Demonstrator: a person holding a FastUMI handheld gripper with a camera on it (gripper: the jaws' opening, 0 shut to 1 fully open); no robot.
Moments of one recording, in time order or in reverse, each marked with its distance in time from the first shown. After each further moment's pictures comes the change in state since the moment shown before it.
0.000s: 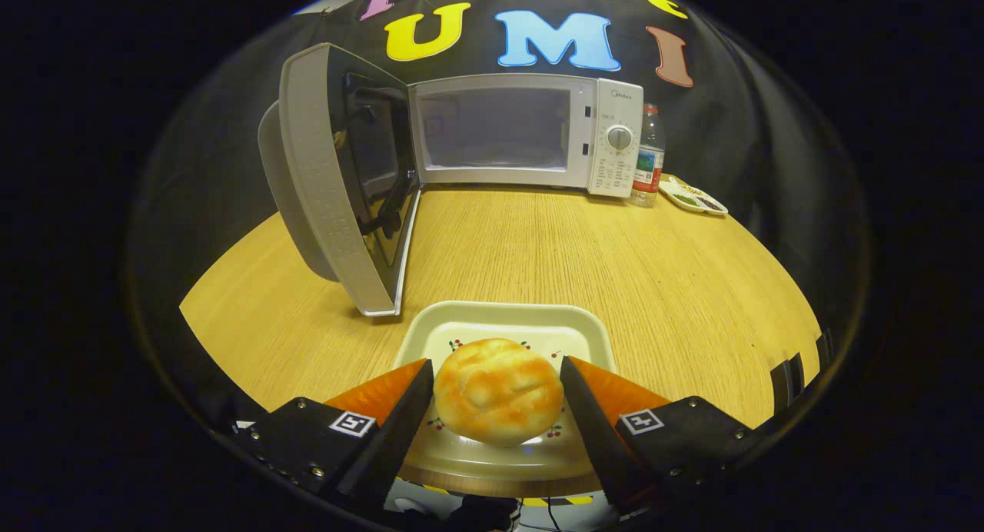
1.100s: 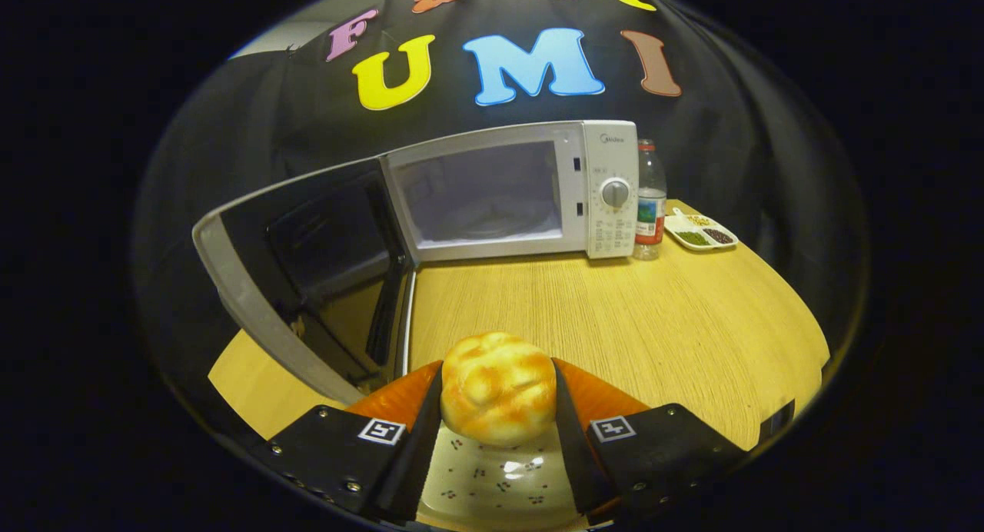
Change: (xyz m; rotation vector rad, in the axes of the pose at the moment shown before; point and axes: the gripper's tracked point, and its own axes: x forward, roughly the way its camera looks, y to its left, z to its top) arm 0.014 -0.014 0.133 0.111 -0.176 0.074
